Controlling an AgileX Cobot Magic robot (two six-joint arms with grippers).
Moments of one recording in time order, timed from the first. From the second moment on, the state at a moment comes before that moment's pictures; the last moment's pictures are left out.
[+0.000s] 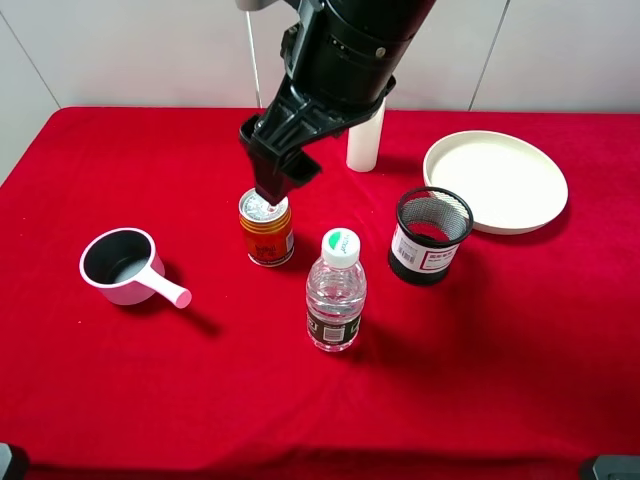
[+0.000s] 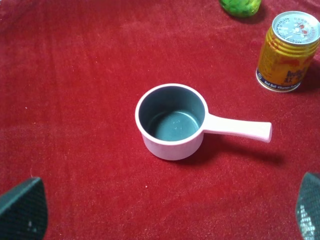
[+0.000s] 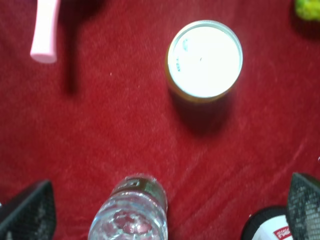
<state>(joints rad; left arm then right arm) 0.10 0.00 -0.50 -0.19 1.09 0.33 0.89 1.70 -1.43 0.08 0.99 -0.25</state>
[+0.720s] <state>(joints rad) 0.10 0.00 -0.50 -0.19 1.09 0.33 0.89 1.89 -1.57 0.07 0.94 -0.28</state>
